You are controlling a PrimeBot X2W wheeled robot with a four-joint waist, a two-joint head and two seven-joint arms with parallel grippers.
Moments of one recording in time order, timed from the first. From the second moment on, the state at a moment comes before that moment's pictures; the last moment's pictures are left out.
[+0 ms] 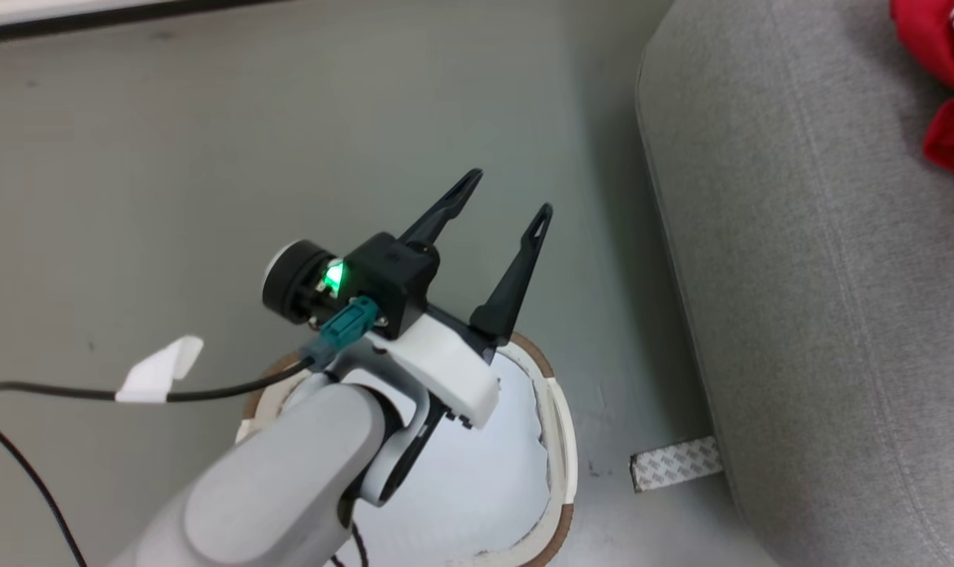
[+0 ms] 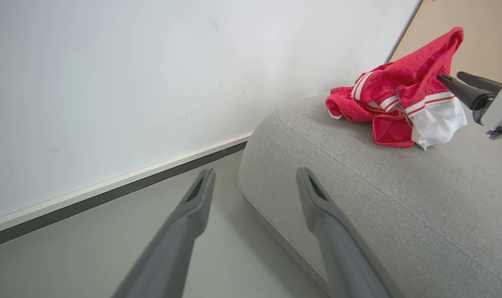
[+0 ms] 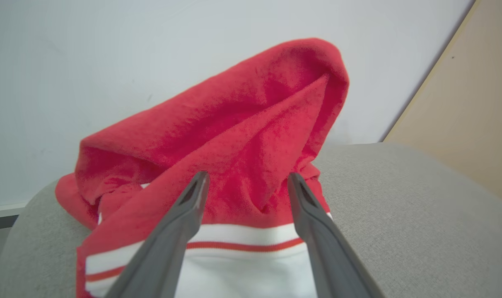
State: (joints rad) left arm -0.77 0.34 -0.83 0.01 -0.50 0.25 -0.05; right arm -0.86 -0.25 -0.47 0.72 -0.05 0.13 -0.26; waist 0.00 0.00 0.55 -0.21
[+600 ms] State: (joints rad) left arm -0.49 0.39 -0.72 0.15 -0.60 0.32 -0.24; right arm -0.28 -0.06 -0.23 0.22 0.01 0.13 -0.26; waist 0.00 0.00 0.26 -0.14
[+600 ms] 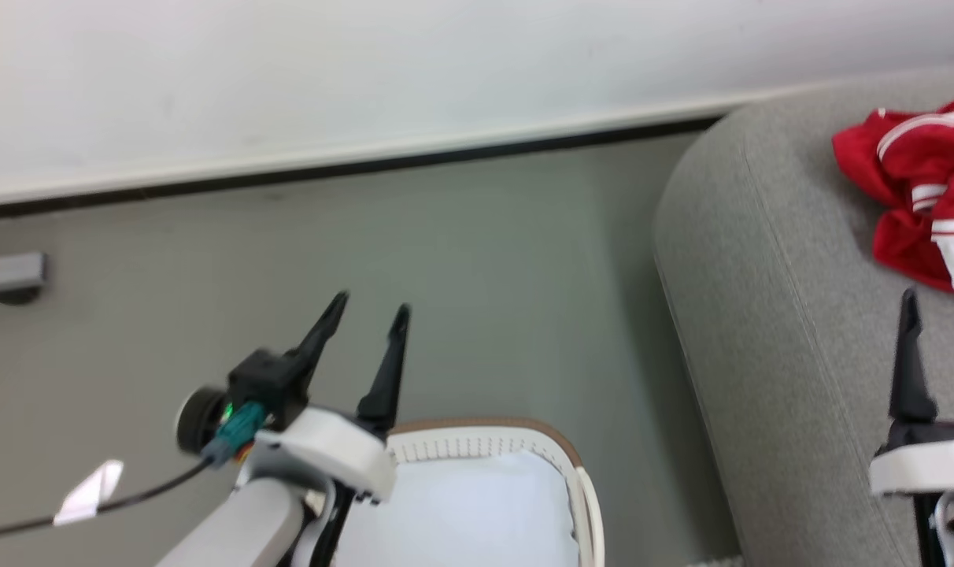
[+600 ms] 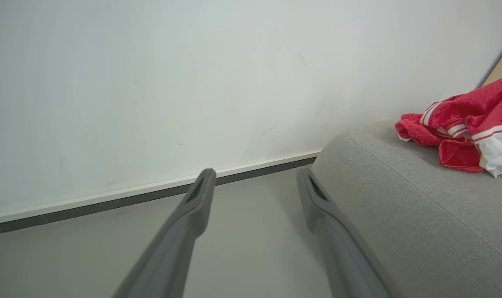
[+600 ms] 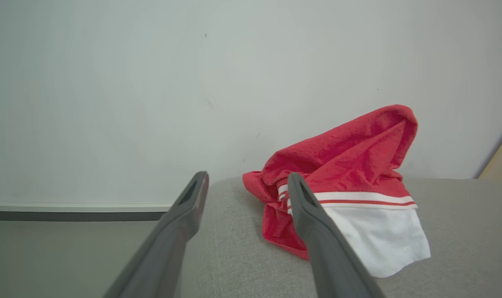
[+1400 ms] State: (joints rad) left arm -0.02 0.25 -0.31 0.20 -0.45 0.22 -0.26; right arm 0.03 -0.05 -0.05 0.23 0.09 0.13 -0.26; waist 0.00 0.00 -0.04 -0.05
